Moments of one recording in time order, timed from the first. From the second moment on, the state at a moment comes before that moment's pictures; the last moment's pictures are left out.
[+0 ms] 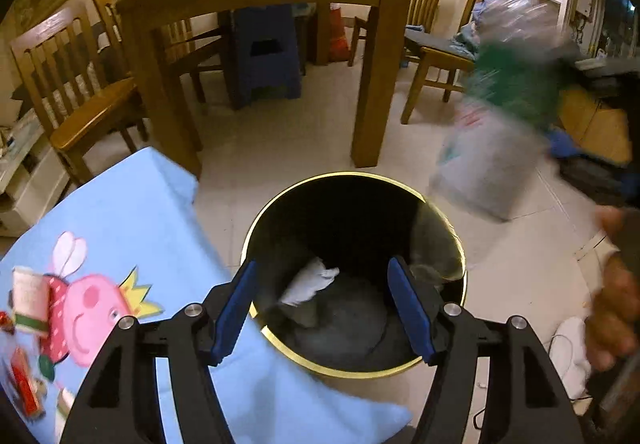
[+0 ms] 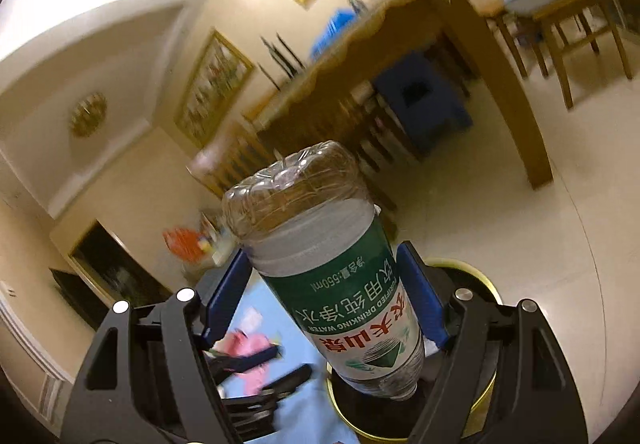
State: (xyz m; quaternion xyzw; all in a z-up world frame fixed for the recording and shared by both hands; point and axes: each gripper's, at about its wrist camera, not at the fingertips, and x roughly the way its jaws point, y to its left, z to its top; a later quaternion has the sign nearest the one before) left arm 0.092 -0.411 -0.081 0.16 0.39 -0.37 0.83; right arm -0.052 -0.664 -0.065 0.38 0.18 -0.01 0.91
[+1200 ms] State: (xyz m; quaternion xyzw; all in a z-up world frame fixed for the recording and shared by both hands) left arm 0.056 -0.276 -0.051 0.16 0.34 -0.25 0.89; right arm 0.067 -0.535 -0.081 0.24 0.29 -0.09 0.92
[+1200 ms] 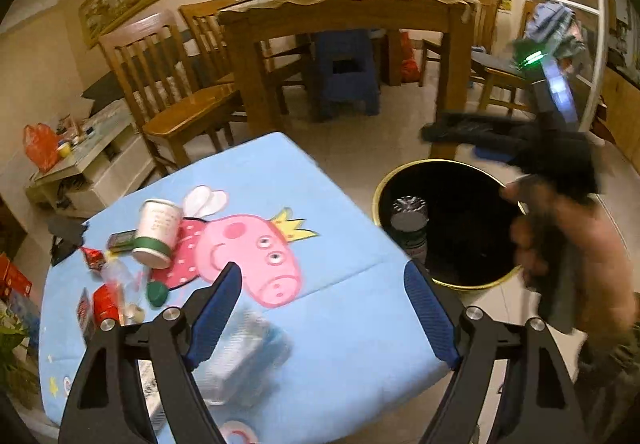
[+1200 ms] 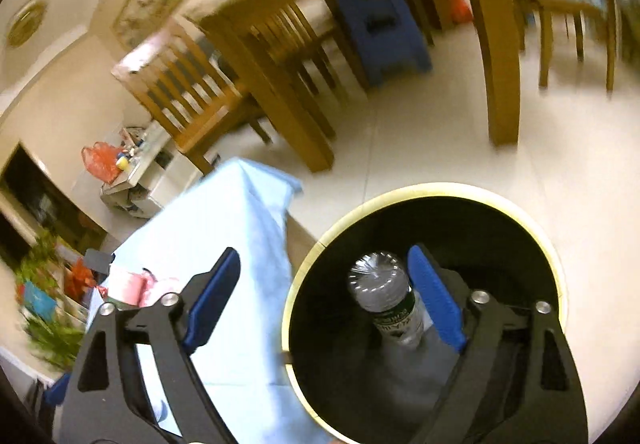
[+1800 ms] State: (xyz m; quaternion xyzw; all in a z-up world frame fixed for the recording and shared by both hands) left arm 0.127 -0.061 -0.046 0.05 0.35 -0.07 0.93; right arm 0.071 -0.312 -0.091 0.09 0.39 0.21 0.89
